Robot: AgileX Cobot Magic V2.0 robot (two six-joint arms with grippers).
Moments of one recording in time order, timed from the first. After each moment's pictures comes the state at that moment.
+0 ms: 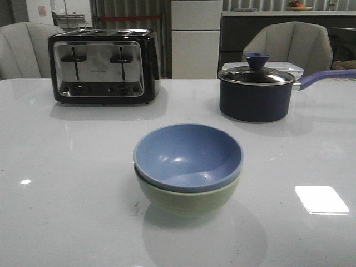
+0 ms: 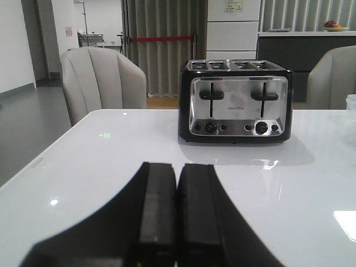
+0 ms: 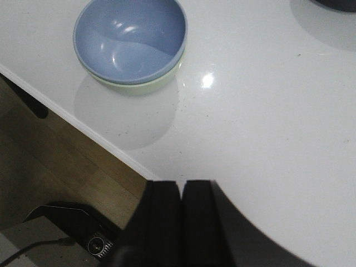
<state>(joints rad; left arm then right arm) -0.01 0.00 0.00 0.02 0.04 -0.01 0.35 0.58 -0.62 0.22 0.86 -0.26</state>
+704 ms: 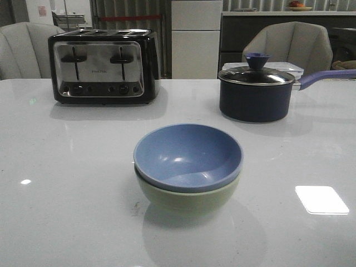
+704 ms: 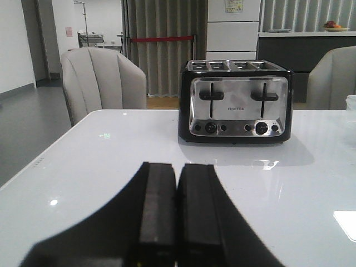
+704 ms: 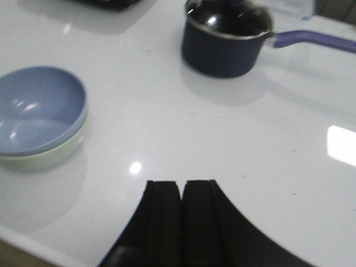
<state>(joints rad) -0.01 0.00 0.00 0.02 0.04 -0.01 0.13 0.27 -0.38 0.17 0.55 -0.26</state>
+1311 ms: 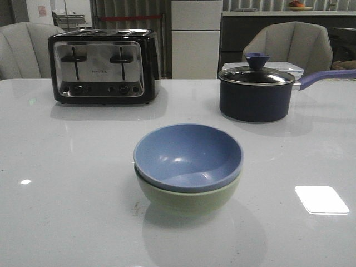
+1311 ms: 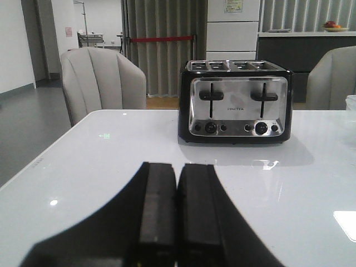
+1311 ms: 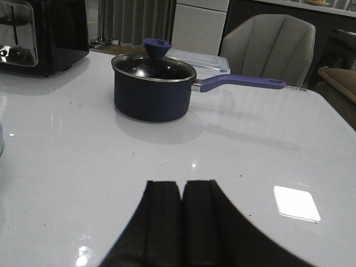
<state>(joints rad) -0.01 0.00 0.00 0.02 0.04 -0.01 0.03 -0.01 0.03 0.17 0.13 -0.26</state>
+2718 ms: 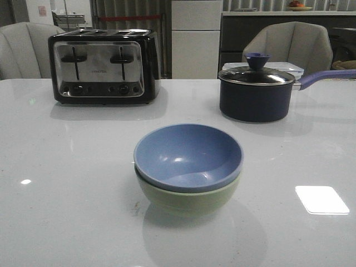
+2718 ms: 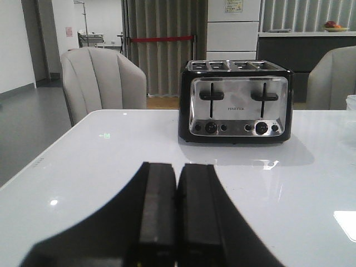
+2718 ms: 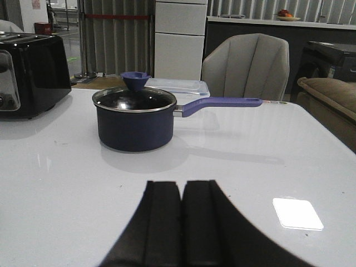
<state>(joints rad) -0.01 0.00 0.00 0.02 0.04 -0.01 -0.01 -0.01 0.03 0.01 0.04 -0.01</state>
